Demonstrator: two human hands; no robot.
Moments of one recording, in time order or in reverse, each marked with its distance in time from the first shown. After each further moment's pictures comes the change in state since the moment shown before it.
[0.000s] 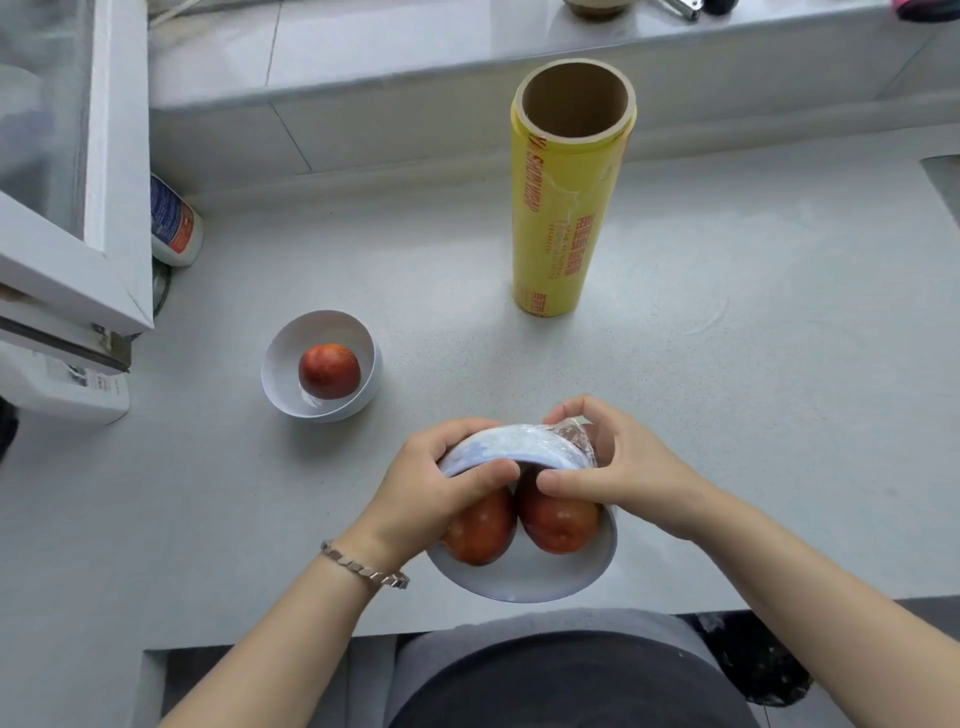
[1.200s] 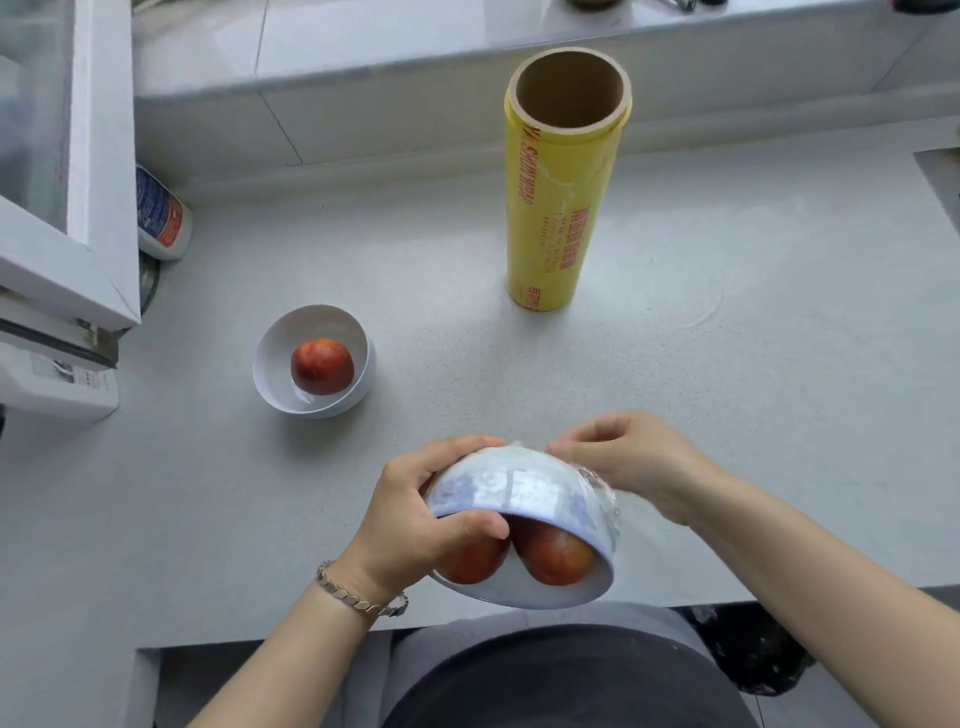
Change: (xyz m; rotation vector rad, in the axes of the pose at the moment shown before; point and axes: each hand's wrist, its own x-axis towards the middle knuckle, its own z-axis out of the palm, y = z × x) left_hand -0.020 -0.009 0.002 -0.040 0.040 0.133; right_hand 0.007 0.001 -0.005 0.045 0.247 0.339
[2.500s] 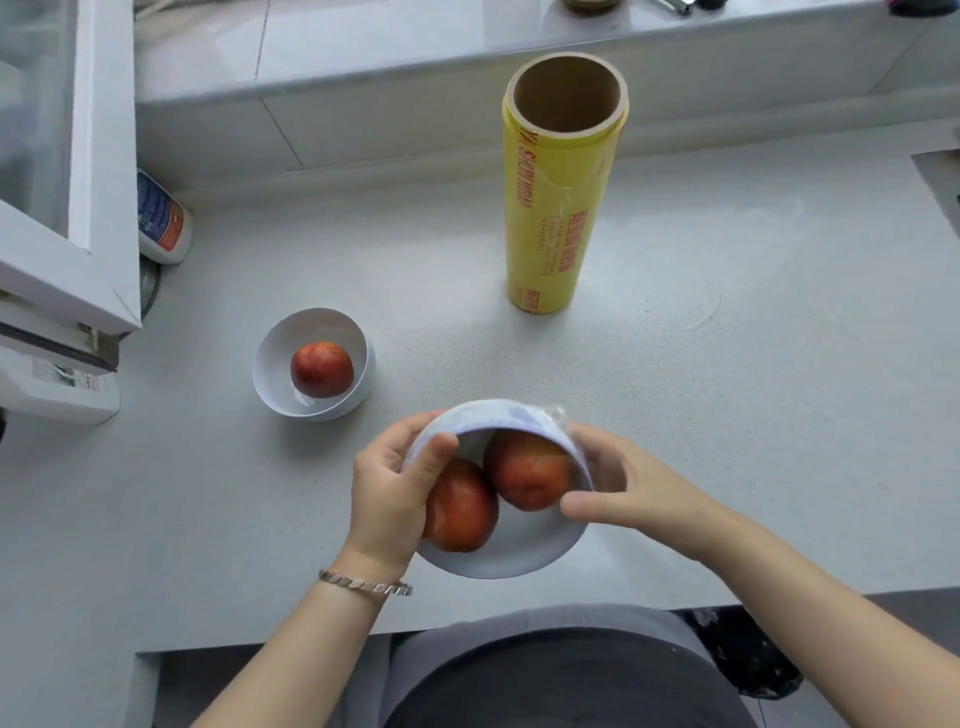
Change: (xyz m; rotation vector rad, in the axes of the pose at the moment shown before) left_hand 0.011 -0.011 0.004 -0.214 0.362 -0.058; right_hand -0.011 0.021 -0.005 -0.015 -0.414 -0.365
